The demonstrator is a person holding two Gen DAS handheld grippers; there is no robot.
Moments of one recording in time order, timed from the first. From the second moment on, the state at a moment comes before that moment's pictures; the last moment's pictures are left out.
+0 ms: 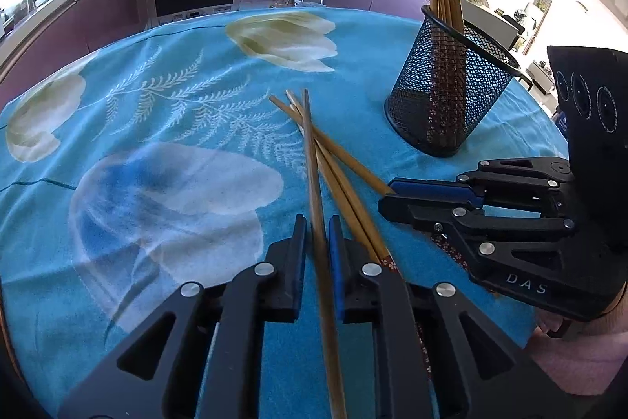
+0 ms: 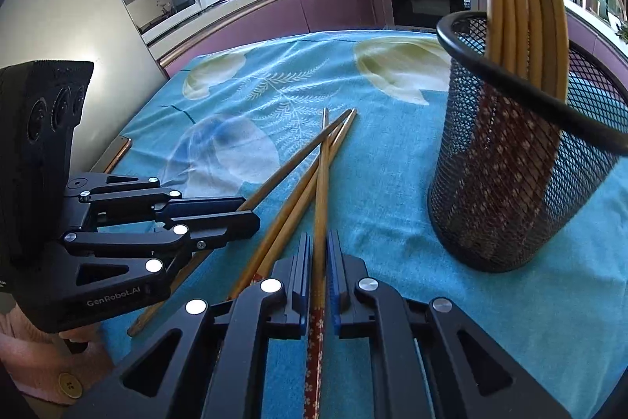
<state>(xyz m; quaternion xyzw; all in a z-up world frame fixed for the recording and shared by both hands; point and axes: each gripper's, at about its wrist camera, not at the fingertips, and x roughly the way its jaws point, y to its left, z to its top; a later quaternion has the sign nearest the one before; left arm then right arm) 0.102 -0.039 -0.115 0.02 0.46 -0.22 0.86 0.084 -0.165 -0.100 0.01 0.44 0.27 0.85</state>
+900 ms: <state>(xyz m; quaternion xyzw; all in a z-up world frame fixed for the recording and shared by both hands) 0.069 -0.027 -0.016 -0.03 0.36 -0.30 0.88 0.052 -0.214 -0.030 0.05 0.34 0.30 0.89</state>
